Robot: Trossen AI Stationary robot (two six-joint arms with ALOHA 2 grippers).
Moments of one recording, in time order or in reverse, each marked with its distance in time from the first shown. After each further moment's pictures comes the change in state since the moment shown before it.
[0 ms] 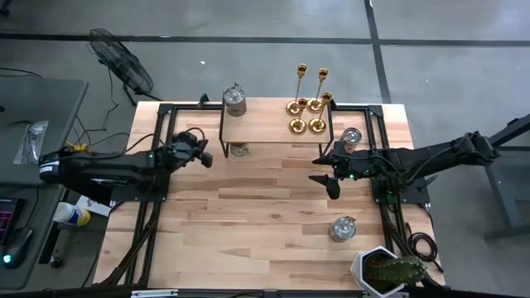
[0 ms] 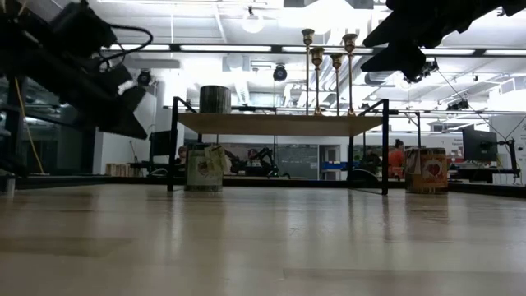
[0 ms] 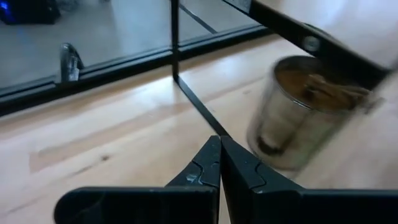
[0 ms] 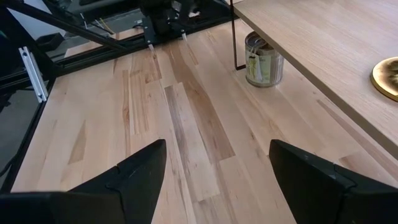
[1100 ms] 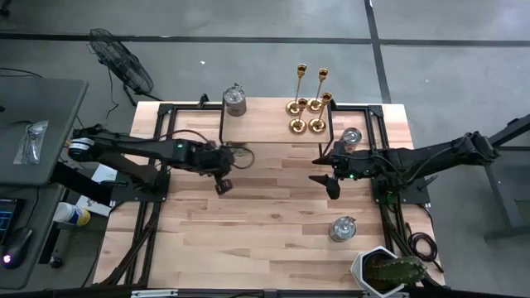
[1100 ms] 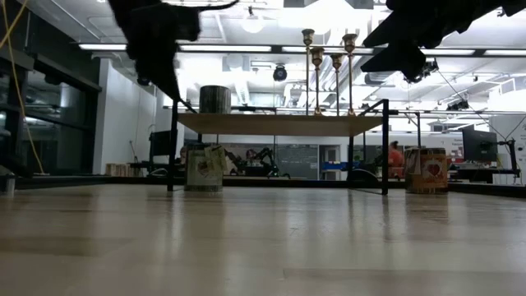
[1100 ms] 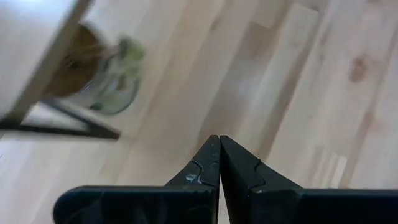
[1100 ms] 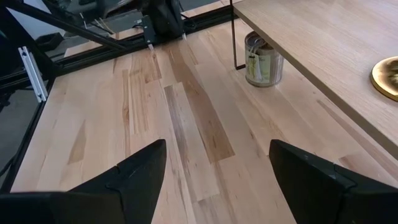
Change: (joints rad) left arm -0.265 0.541 0.807 -0.768 0.401 0.050; right arm 0.000 0.000 0.000 0.000 0.000 0.000
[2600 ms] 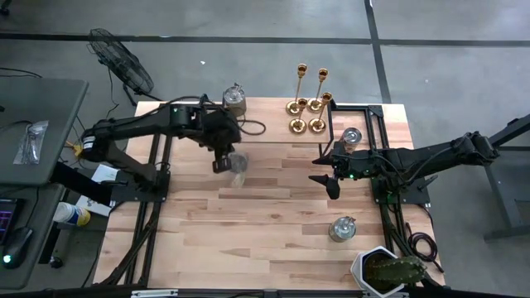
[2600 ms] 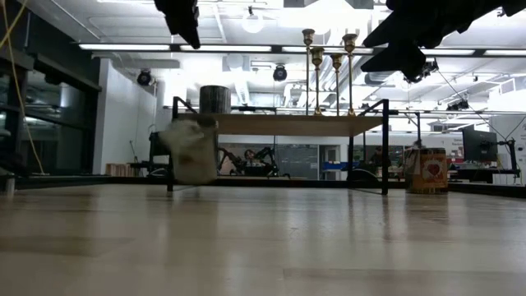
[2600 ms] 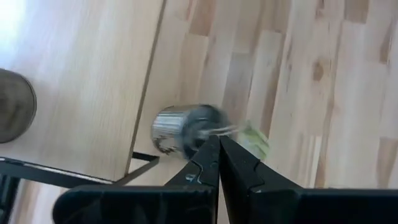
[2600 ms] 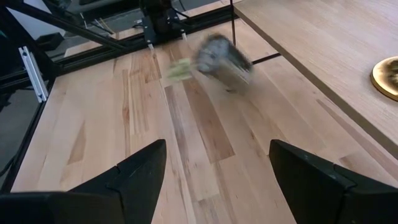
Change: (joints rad) left arm 0.194 0.156 0.536 -0.403 0.203 0.384; right arm 0.000 0.000 0.000 -0.001 0.000 0.000
